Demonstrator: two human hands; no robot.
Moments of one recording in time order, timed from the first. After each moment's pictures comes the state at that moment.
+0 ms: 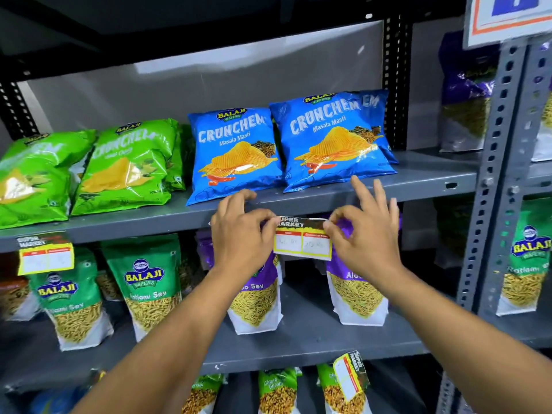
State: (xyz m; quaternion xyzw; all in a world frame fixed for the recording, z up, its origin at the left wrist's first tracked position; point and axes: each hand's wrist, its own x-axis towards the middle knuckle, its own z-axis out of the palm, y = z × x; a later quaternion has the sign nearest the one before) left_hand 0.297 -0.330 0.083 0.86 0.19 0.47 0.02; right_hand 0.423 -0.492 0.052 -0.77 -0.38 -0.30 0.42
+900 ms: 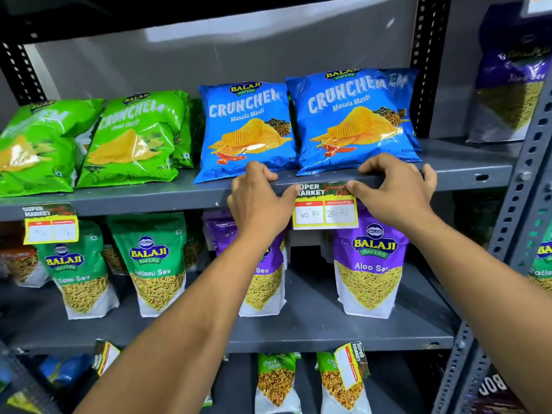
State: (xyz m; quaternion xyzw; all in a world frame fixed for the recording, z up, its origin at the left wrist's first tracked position) left_hand 0.324 -0.334 0.096 0.80 0.27 0.51 0.18; right_hand 0.460 -0.488 0.098 -0.80 -0.32 -0.26 0.43
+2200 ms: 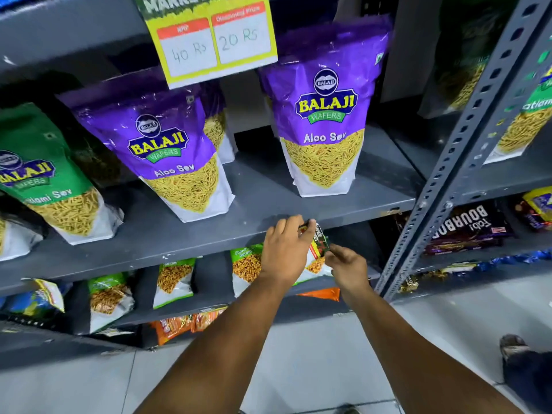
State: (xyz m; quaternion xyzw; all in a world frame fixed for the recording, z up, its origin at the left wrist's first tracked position) left_hand 0.365 -0.411 -0.218 0.99 0.11 0.11 -0.04; right_hand 0.425 -0.524 -0.309 -0.67 0.05 0.22 0.71
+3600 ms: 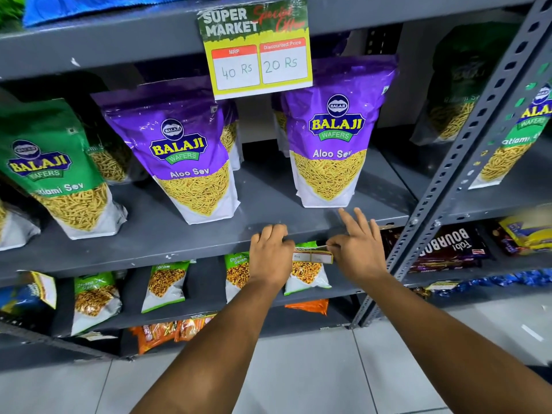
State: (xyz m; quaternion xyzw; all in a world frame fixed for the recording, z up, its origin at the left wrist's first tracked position) left_hand 0.344 -0.391 -0.213 0.98 0.18 0.13 -0.04; right_hand 0.458 -0.546 -0.232 -0.92 -0.36 -0.06 0.16
